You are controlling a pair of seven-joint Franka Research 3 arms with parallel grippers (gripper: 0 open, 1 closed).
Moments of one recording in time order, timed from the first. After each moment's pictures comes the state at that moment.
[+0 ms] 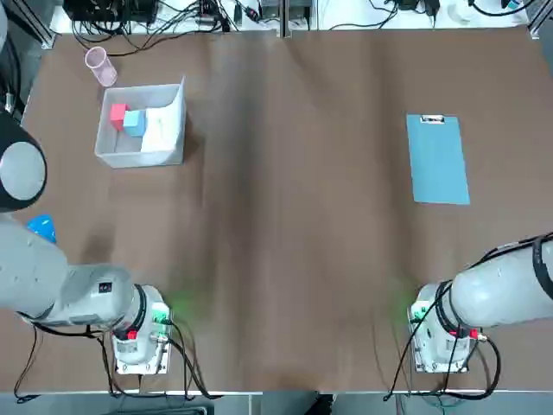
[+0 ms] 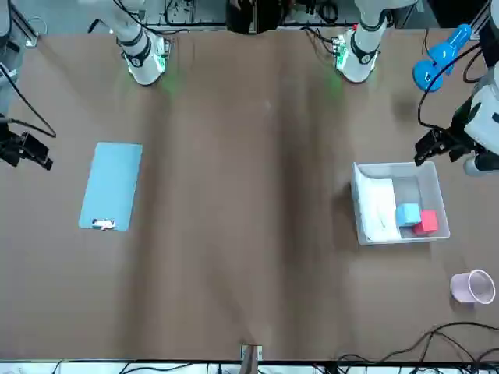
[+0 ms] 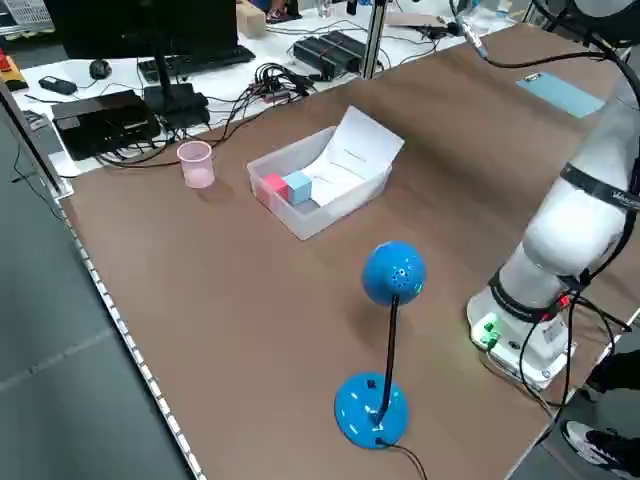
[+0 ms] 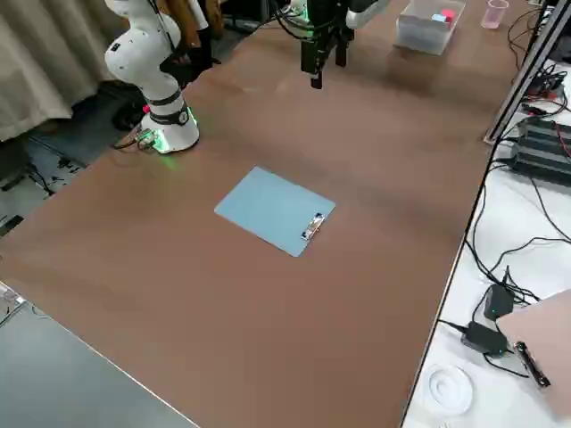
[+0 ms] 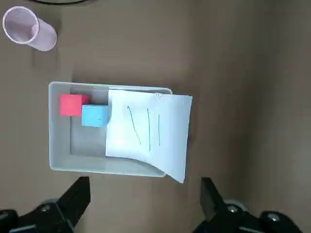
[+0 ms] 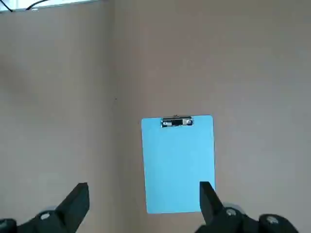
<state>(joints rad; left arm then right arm) 0.05 0.08 -0.15 -1.50 0.01 1.63 -0.19 0.11 0.05 -0.19 -1.57 0.01 1.69 0.03</state>
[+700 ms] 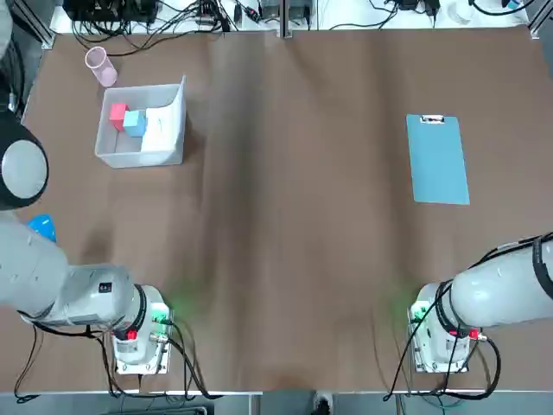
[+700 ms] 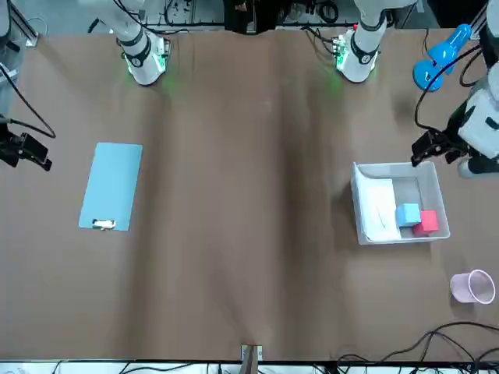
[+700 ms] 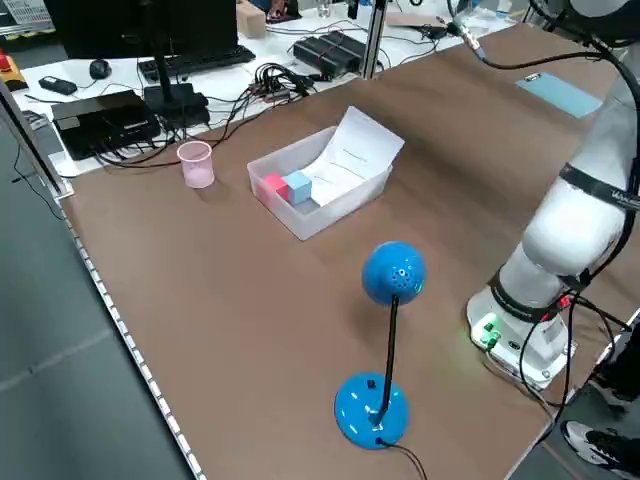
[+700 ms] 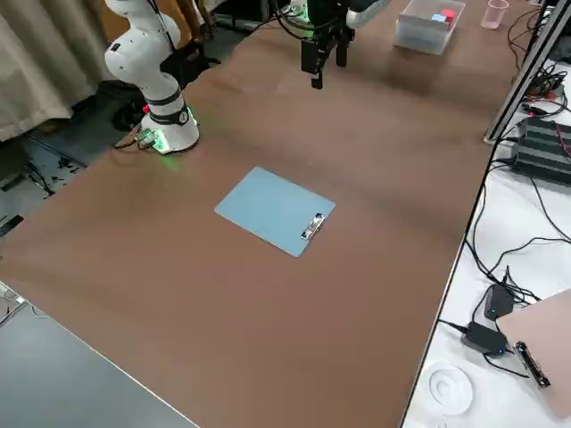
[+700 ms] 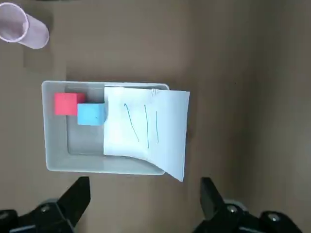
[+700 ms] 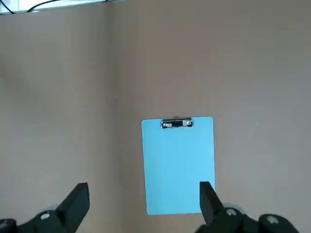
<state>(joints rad) 0.03 0.11 -0.16 -1.50 0.02 1.62 -0.17 0.11 0.05 -0.19 -1.57 0.01 1.69 0.03</state>
